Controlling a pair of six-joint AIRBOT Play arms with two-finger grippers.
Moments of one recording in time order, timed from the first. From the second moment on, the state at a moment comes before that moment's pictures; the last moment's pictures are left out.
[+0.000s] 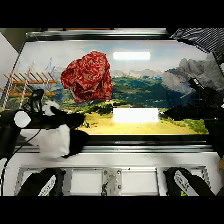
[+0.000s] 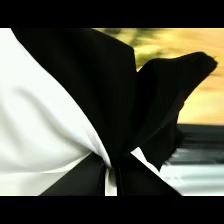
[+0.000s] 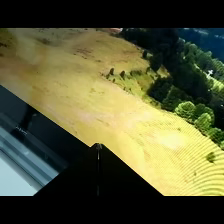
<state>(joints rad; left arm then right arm) -0.12 -0.80 0.77 1.42 -1.21 -1.72 -0.36 -0.99 0.84 -0.78 1.34 0.68</state>
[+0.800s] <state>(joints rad) -0.75 -1.46 1.46 1.36 -0.87 -1.90 -0.36 -0.99 0.84 -0.78 1.34 0.68</state>
